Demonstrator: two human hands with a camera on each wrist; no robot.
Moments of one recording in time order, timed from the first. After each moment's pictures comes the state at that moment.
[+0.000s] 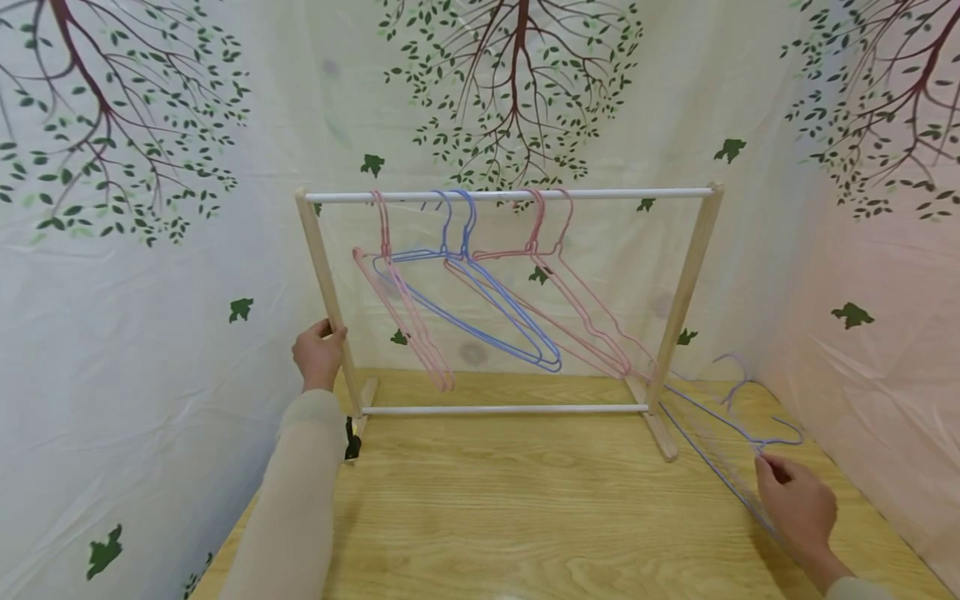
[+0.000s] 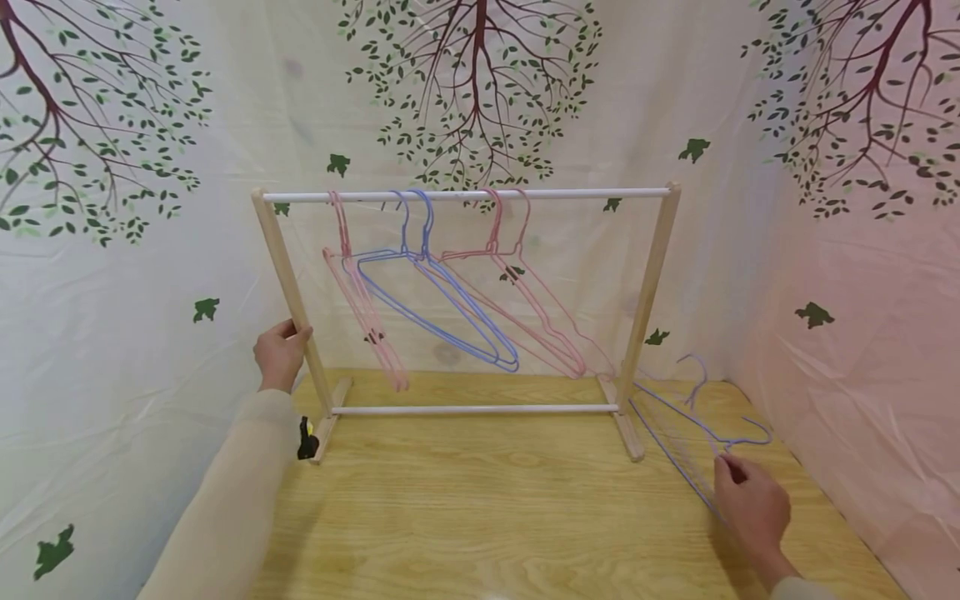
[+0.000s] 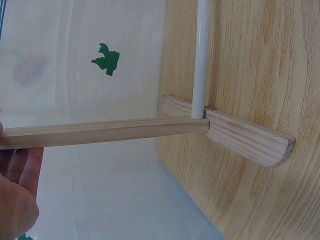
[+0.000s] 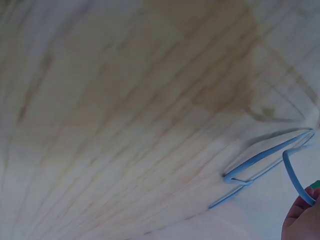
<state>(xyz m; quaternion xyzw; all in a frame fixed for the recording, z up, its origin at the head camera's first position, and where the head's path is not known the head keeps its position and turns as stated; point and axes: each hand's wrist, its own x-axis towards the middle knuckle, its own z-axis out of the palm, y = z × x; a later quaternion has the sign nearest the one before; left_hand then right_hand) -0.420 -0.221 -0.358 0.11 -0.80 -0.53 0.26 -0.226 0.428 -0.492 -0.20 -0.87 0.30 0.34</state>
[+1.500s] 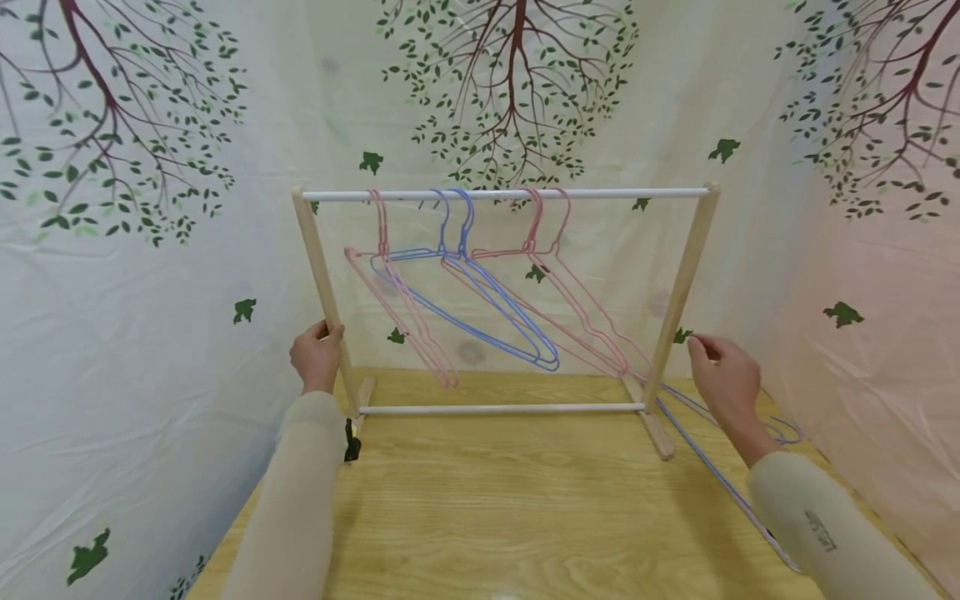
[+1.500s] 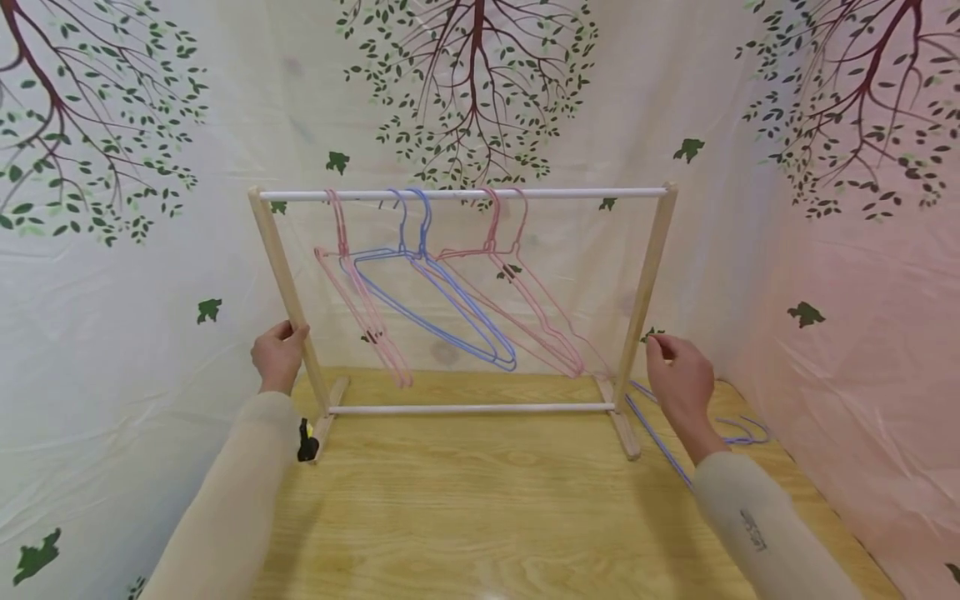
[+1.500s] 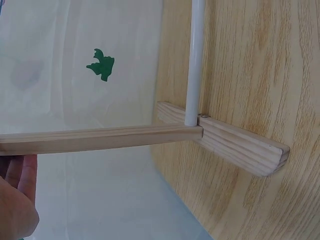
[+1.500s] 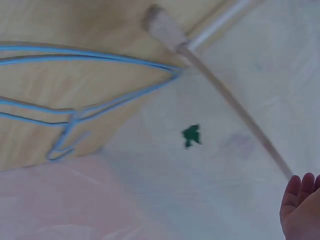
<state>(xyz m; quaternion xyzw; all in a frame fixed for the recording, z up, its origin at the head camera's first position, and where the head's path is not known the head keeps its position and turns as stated) -0.412 -0.216 -0.362 0.13 -0.78 -0.54 0.30 -0.300 0.346 -0.351 -0.07 -0.85 0.35 0.39</state>
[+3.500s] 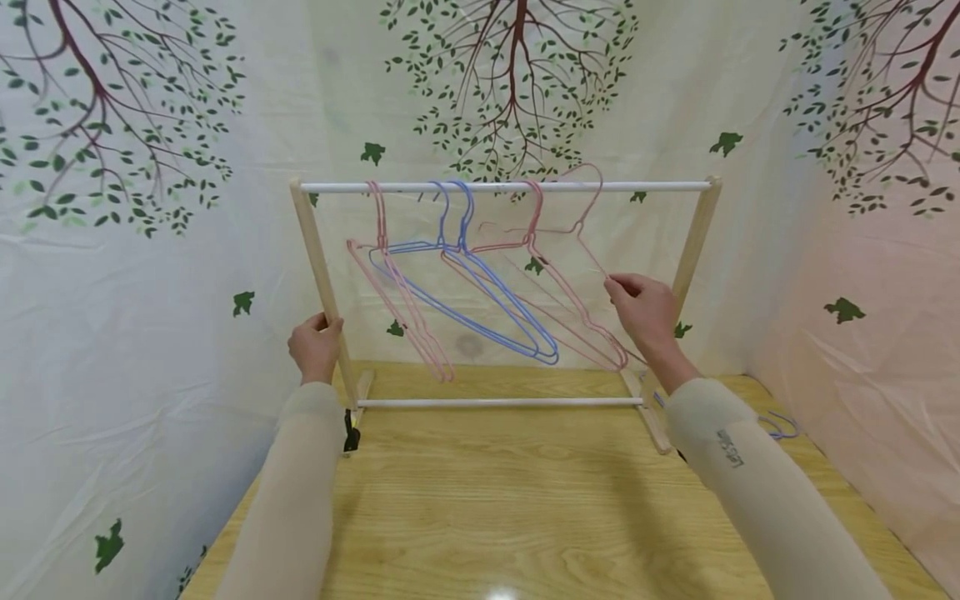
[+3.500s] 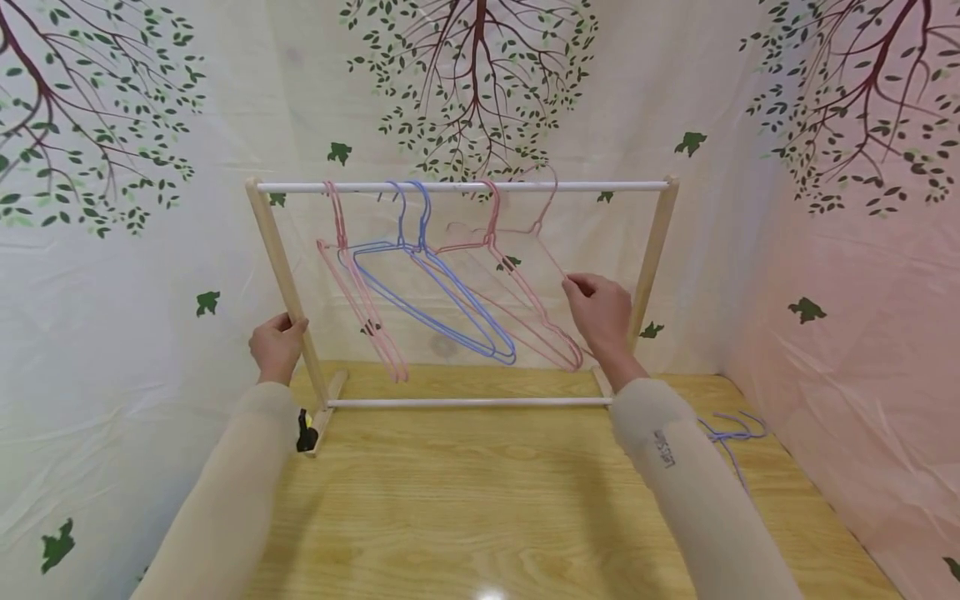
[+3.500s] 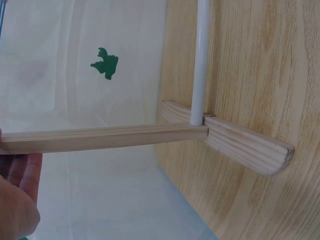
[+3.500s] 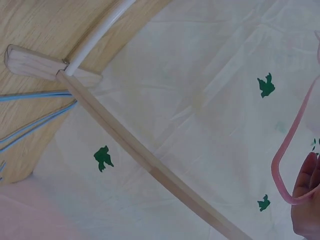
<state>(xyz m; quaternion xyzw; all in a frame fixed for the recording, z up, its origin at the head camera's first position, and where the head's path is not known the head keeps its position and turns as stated) -0.395 -0.213 -0.358 0.14 -0.79 -0.51 0.31 -0.345 0.259 -0.279 0.04 -0.83 0.44 0.35</state>
